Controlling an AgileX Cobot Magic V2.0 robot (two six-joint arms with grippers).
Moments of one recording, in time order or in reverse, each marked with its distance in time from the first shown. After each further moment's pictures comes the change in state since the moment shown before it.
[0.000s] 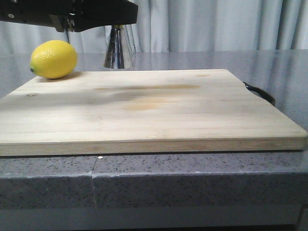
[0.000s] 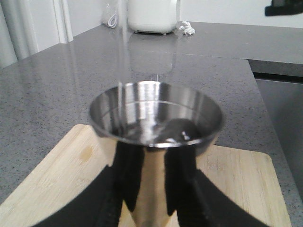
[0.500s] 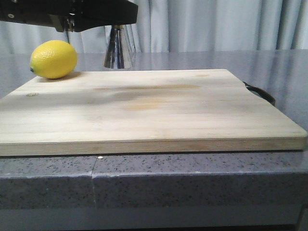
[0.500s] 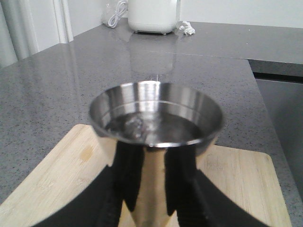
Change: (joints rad) left arm 0.000 0.000 0.000 0.002 0.000 0.000; right arm 0.002 0.000 0.000 0.297 0.043 0.232
